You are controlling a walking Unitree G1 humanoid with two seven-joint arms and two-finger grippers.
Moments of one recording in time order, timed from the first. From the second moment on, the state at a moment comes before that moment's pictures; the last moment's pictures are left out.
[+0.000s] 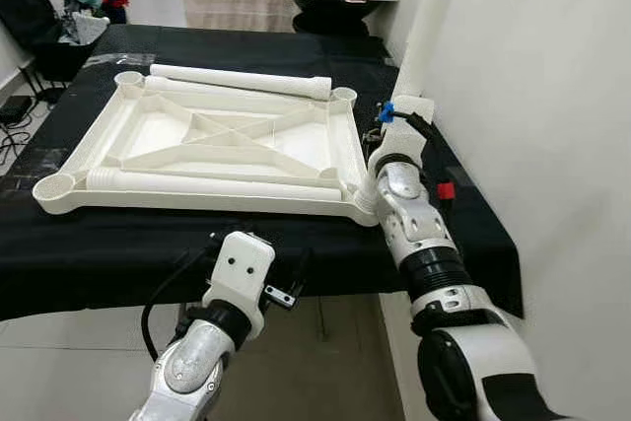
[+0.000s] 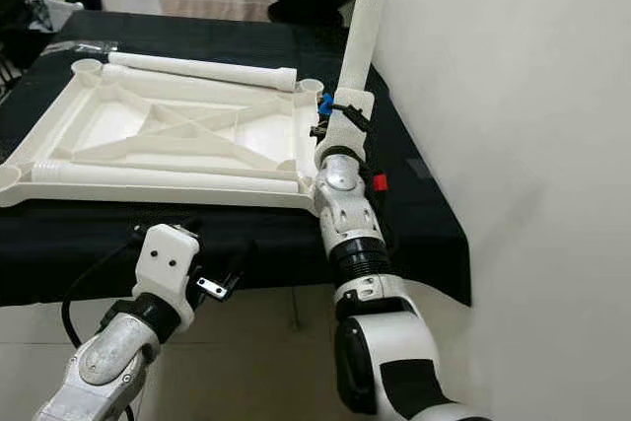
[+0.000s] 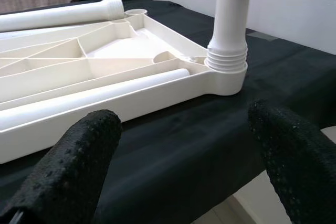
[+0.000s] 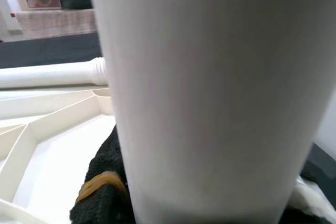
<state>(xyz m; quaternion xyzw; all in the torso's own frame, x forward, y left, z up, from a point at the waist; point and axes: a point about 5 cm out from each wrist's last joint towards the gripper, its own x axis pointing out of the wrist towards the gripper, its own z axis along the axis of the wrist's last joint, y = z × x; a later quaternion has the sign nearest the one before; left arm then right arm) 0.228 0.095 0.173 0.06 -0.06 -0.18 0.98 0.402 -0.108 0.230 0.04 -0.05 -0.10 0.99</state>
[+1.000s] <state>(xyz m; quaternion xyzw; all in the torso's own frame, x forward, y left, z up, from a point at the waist) 0.225 0.088 0.168 0.05 -0.06 -0.19 0.98 0.393 -0.113 0.249 0.13 -0.11 0.35 0.92</state>
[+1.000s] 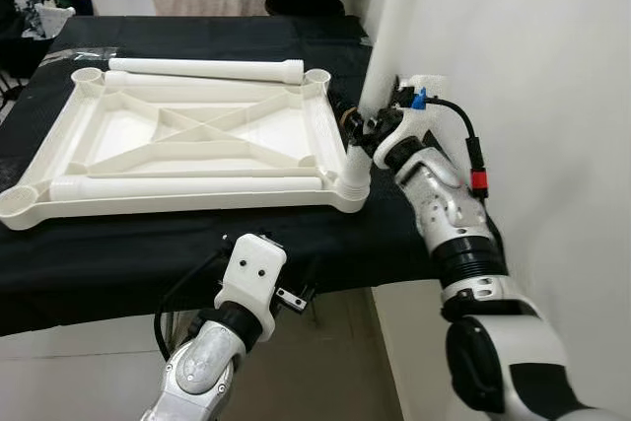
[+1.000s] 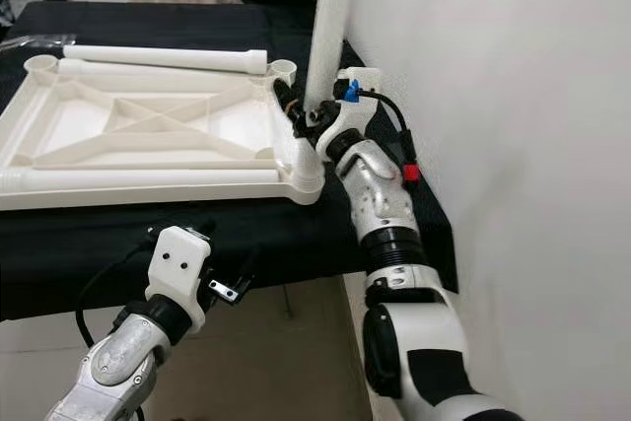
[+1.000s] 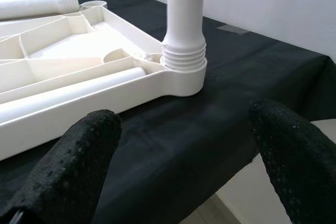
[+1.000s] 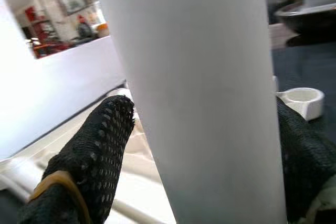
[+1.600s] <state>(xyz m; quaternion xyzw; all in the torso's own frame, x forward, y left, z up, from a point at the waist) 0.229 0.089 0.167 0.05 -0.05 -0.19 0.98 0.381 -0.090 0.241 0.05 -0.08 0.52 0.85</state>
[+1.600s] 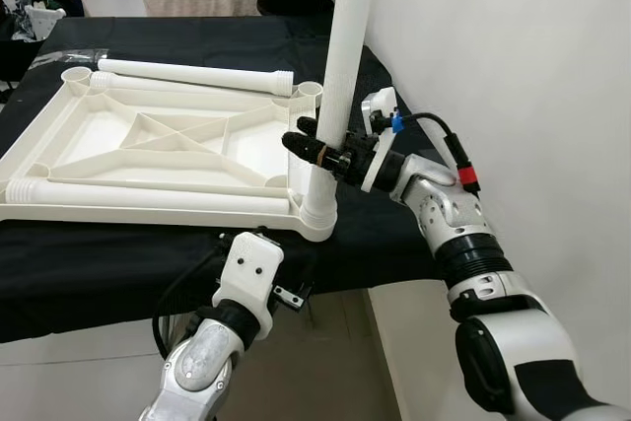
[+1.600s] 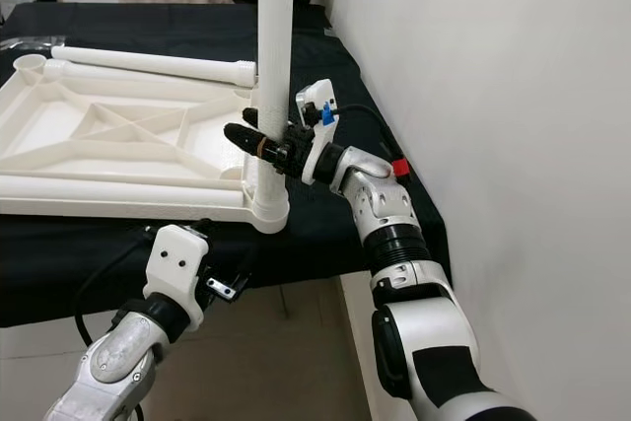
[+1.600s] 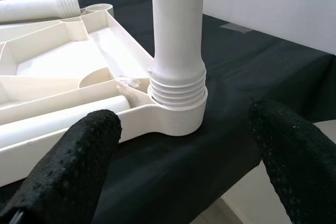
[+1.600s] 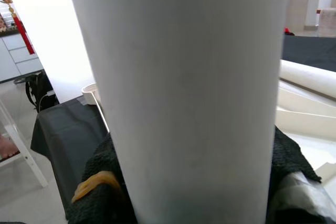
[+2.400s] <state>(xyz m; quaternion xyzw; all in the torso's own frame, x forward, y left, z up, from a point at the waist) 0.230 0.088 0.165 0.05 -0.05 -0.19 0.98 0.390 -0.131 0.225 0.05 -0.08 -0.09 0.99</state>
